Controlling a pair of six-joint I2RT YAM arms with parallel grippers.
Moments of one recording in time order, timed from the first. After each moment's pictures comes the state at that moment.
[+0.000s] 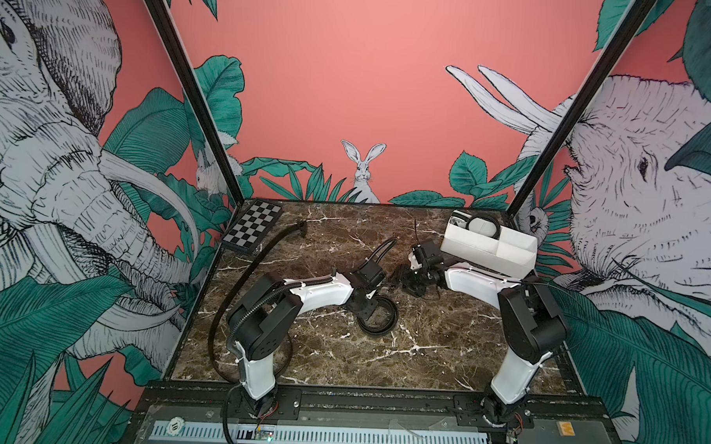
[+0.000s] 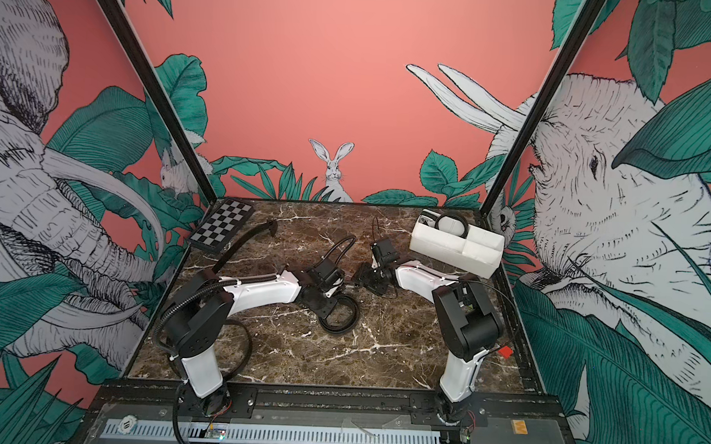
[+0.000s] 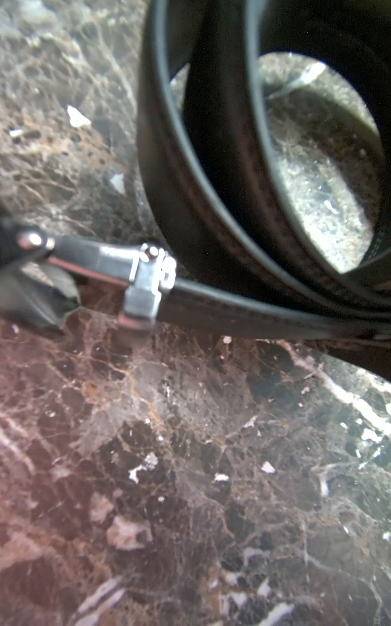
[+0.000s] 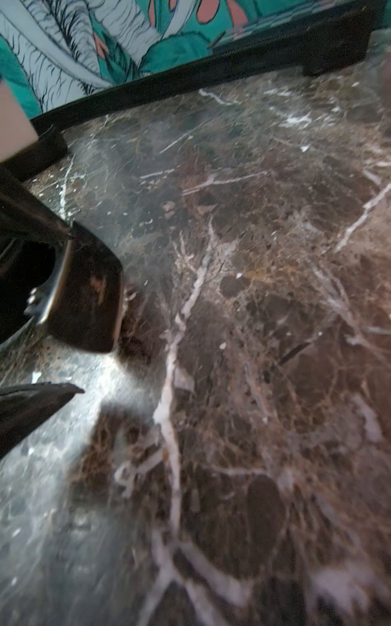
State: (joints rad) left arm -0.83 1.81 1.11 -0.61 -0.04 -0.17; right arm 0.51 1.79 1.10 -0.31 -0.33 0.86
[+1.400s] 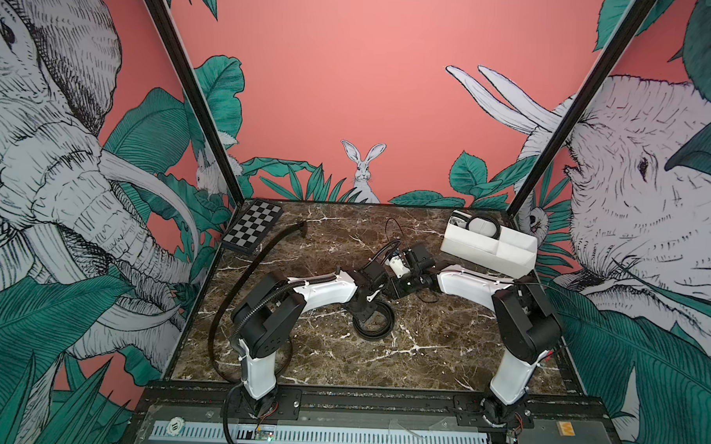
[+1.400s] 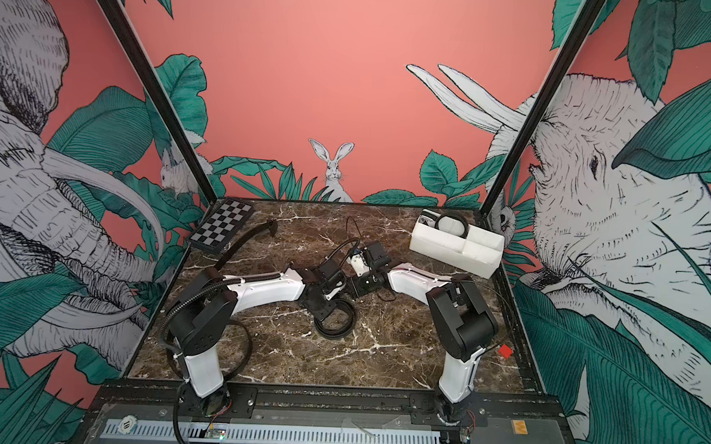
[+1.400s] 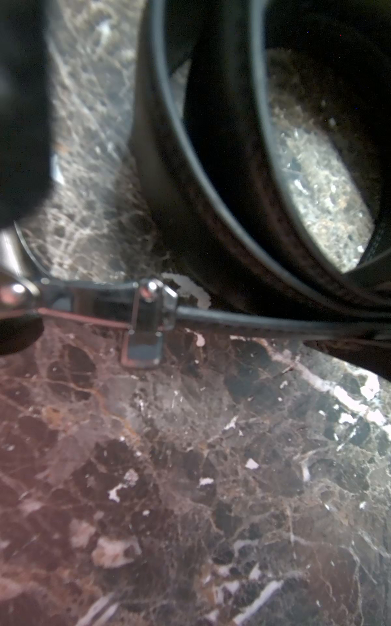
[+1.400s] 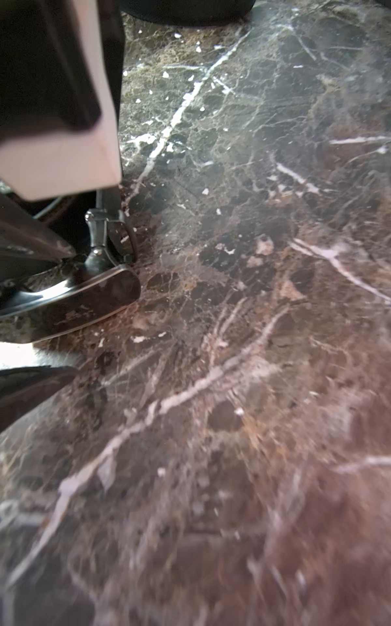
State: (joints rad) left arm -0.84 1.83 1.16 -0.72 -0.07 -0.07; right arm 0.58 1.81 1.09 -0.31 -0.34 0.07
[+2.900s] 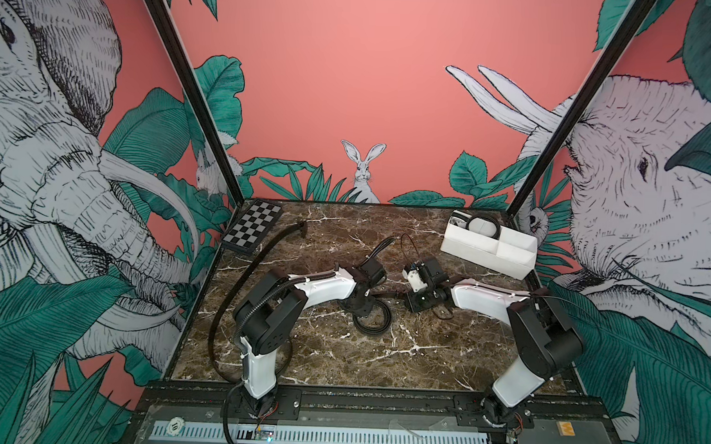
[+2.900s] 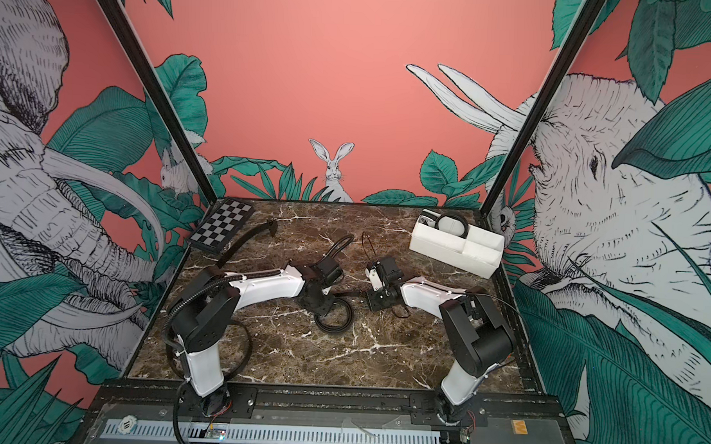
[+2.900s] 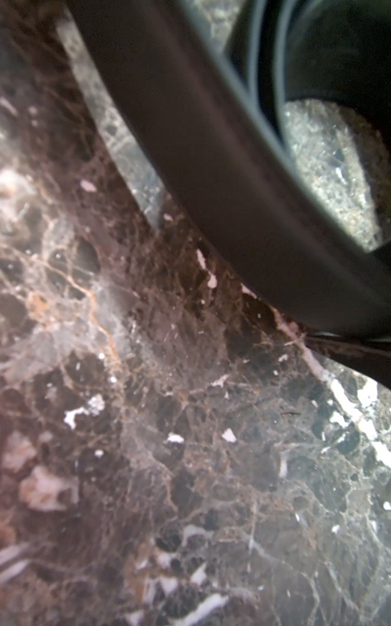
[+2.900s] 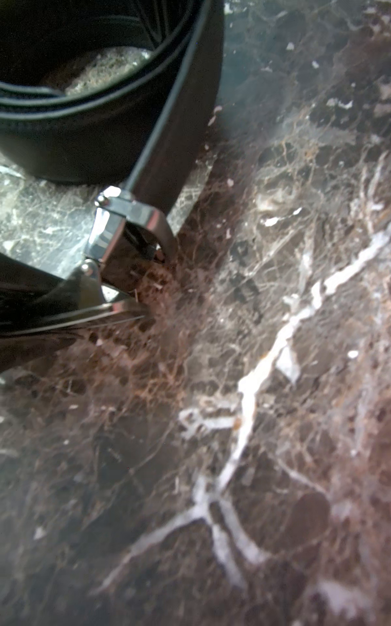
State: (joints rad) left arm -0.80 1.89 1.16 -0.73 -0.06 -0.36; right arm 0.52 1.67 0.88 -0.35 -0.18 0.14
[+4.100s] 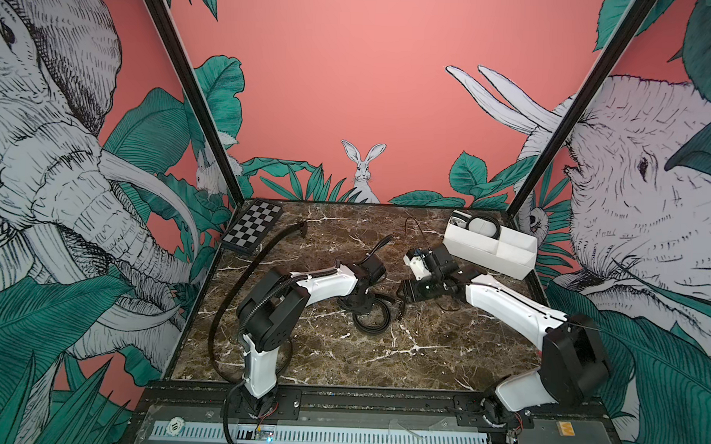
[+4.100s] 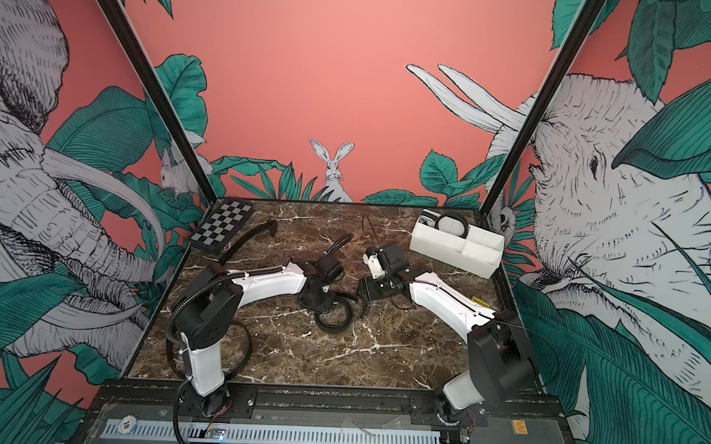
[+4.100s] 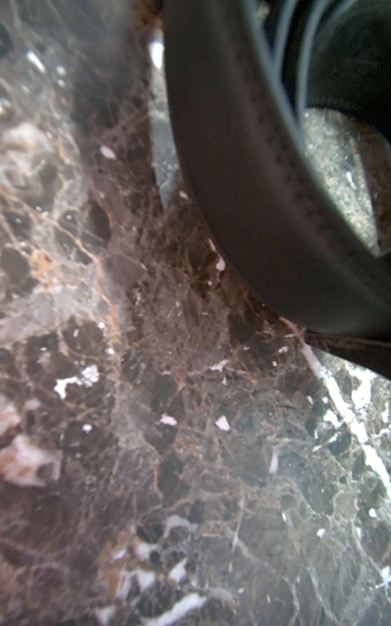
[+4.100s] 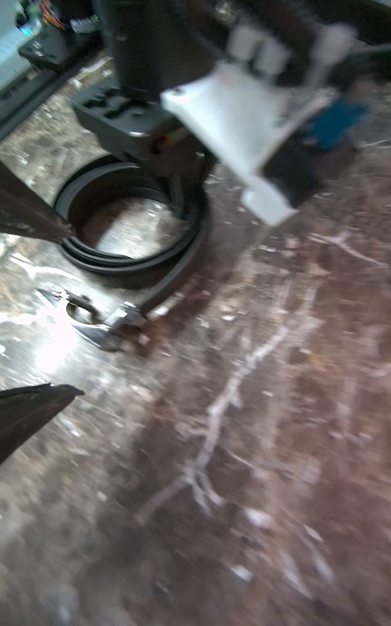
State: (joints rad) left arm -0.79 1.92 1.21 -0.76 -0.05 -0.43; right arm 0.55 1.54 1.06 -0.55 -0.25 0.18
